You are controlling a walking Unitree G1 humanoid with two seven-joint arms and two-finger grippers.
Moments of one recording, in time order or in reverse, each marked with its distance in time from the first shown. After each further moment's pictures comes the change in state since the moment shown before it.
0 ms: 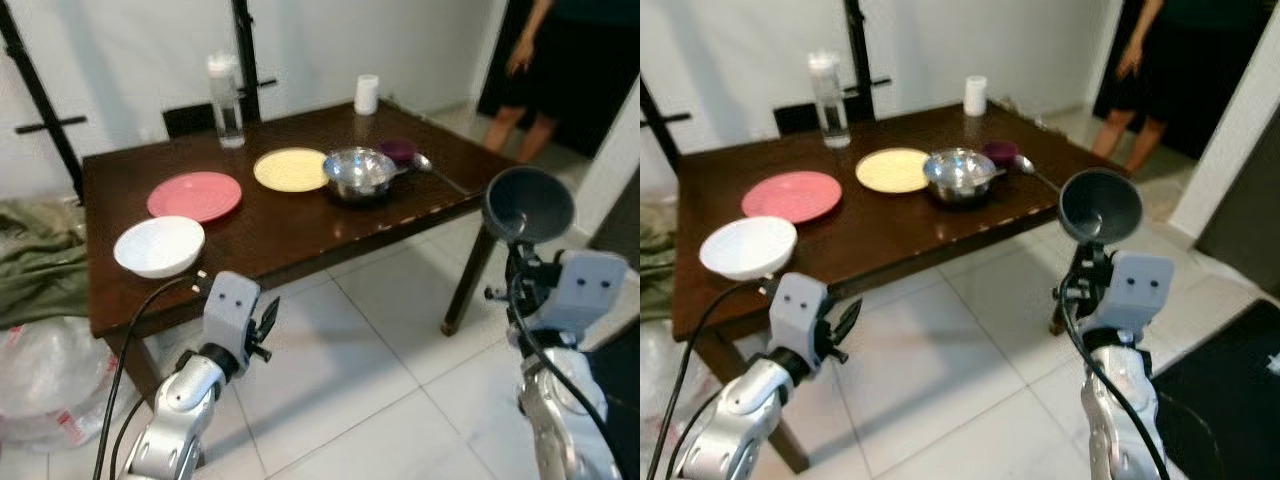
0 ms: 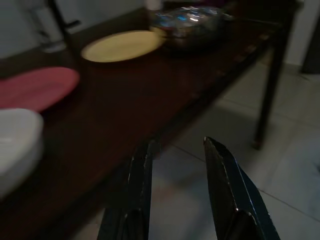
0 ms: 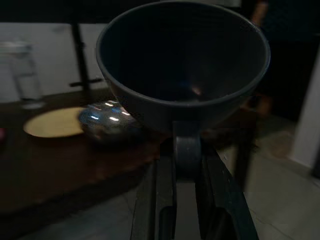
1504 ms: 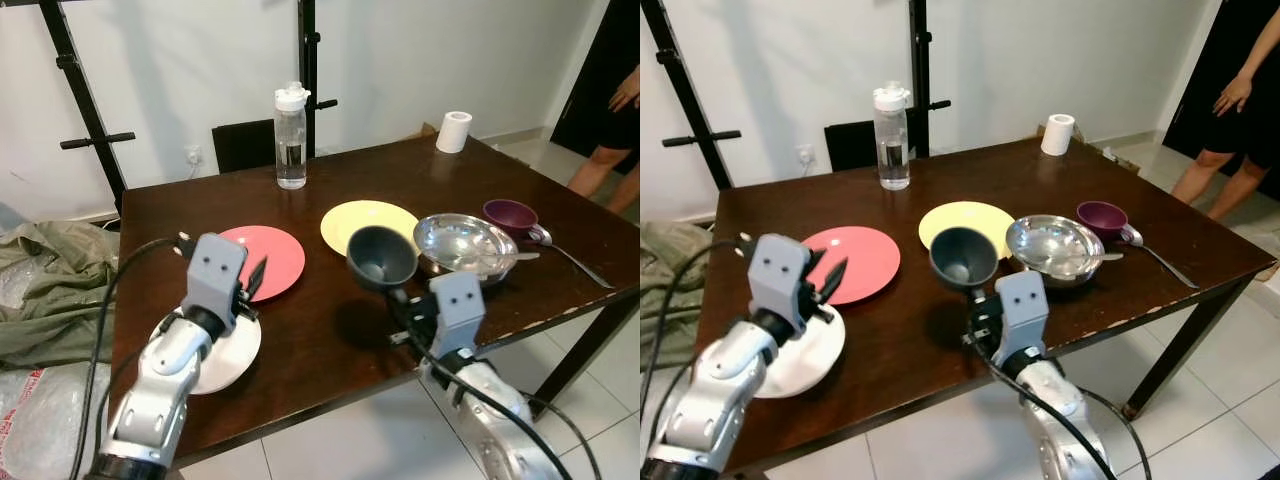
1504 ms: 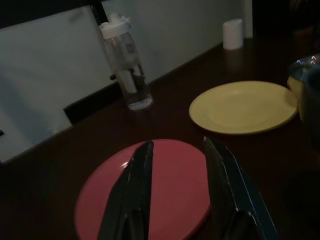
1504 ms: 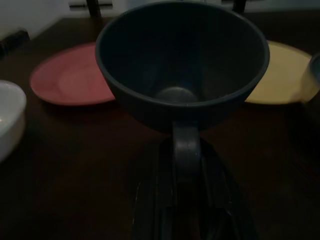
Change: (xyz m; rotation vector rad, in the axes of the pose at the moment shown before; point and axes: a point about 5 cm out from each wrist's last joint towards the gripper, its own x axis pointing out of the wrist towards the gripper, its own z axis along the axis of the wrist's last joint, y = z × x) left arm 0.015 0.041 0.055 0.122 -0.153 0.063; right arm -0.019 0.084 -0.054 0.023 0.356 0.524
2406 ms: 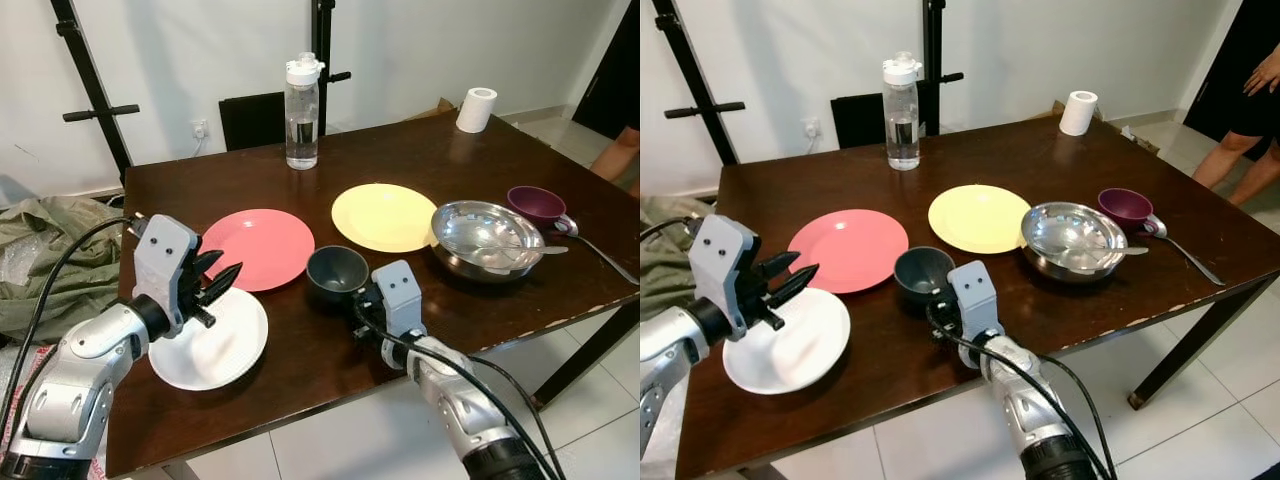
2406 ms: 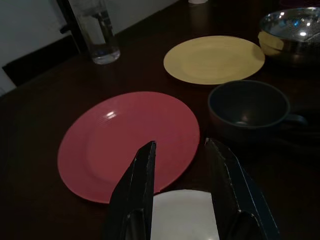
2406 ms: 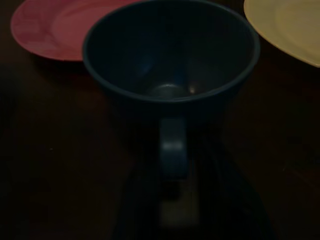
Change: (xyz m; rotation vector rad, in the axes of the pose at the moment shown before) left arm -0.028 0.028 0.012 -0.068 0.127 -0.243; right arm 0.046 0.005 -0.011 -0.046 0.128 0.094
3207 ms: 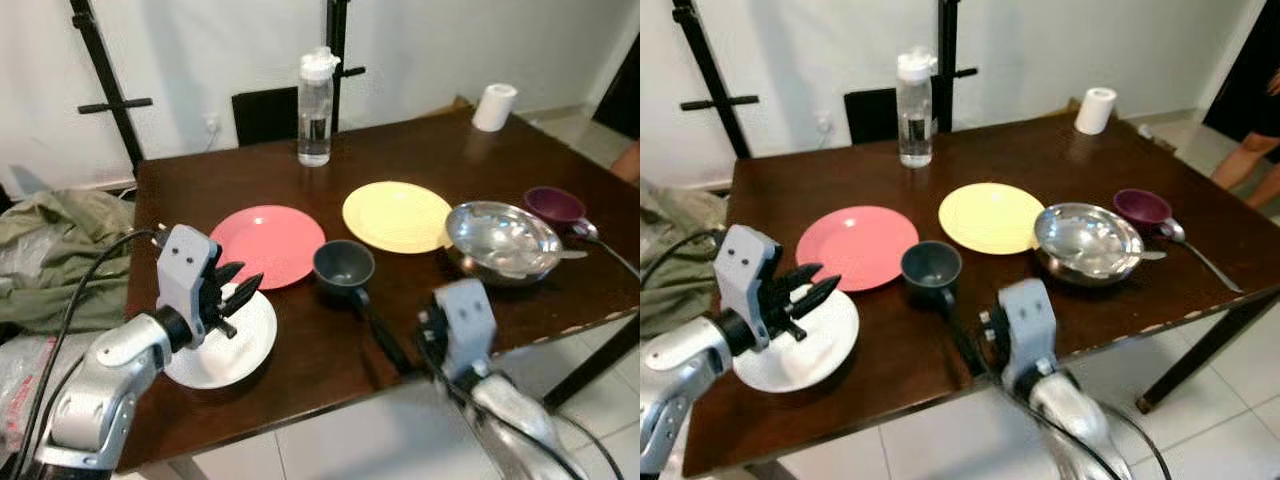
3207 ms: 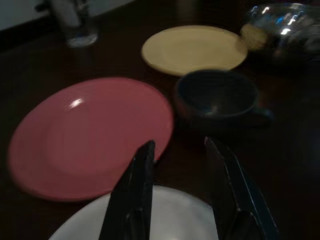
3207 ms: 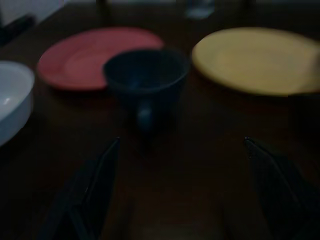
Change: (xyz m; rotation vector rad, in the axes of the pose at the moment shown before) left arm 0.014 -0.030 -0.014 -0.098 0.012 -0.061; right arm -0.095 -0.007 0.020 0.001 -0.189 -0.118
